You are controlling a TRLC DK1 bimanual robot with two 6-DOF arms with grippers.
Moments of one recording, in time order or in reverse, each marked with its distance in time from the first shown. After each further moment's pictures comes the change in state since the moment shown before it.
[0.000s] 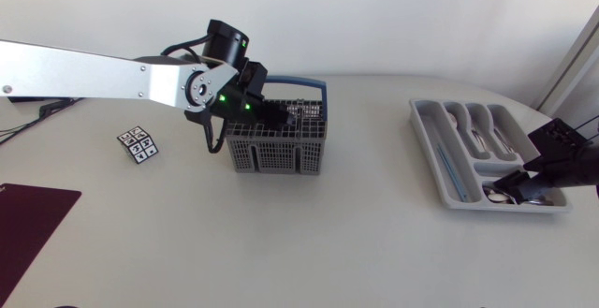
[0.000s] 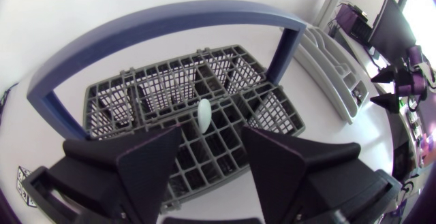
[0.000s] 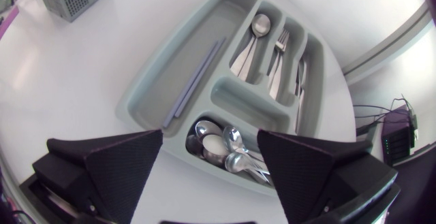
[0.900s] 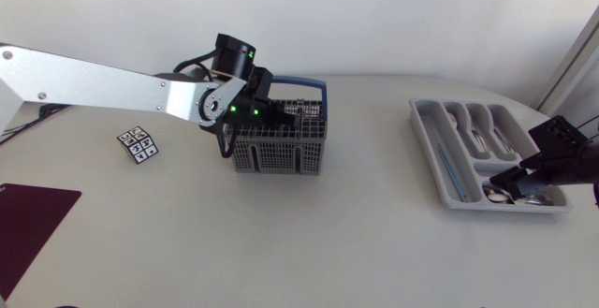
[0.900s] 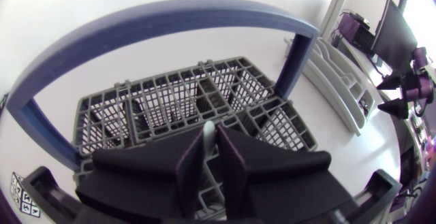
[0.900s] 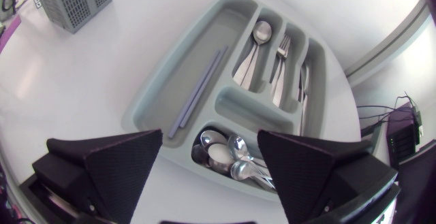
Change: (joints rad) left arm -0.014 0.057 -0.028 0.175 -0.030 -0.018; right arm 0.003 0.000 0.000 0.015 -0.045 0.037
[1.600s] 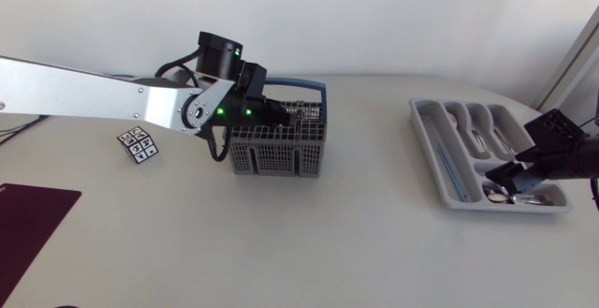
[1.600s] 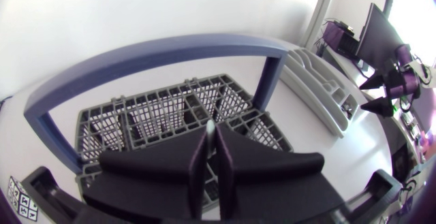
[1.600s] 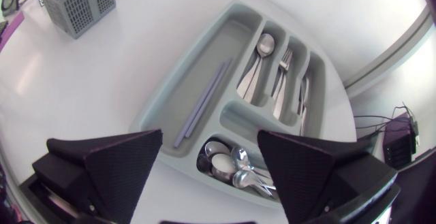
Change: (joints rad) left arm 0.008 -0.099 -0.109 0.103 0.078 0.000; right arm 0.043 -0.038 0.000 0.000 0.005 0.011
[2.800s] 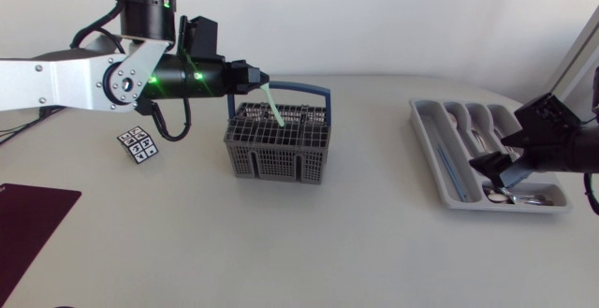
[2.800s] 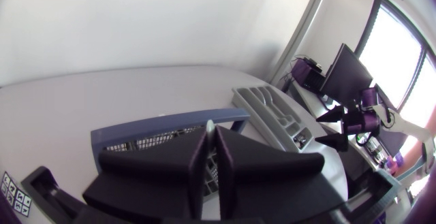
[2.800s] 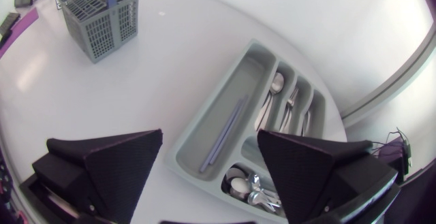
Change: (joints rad) left arm 0.111 -0.241 -0.058 -0.034 0.261 -0.124; right arm 0.155 -0.199 -0.058 -0.011 0.004 0.078
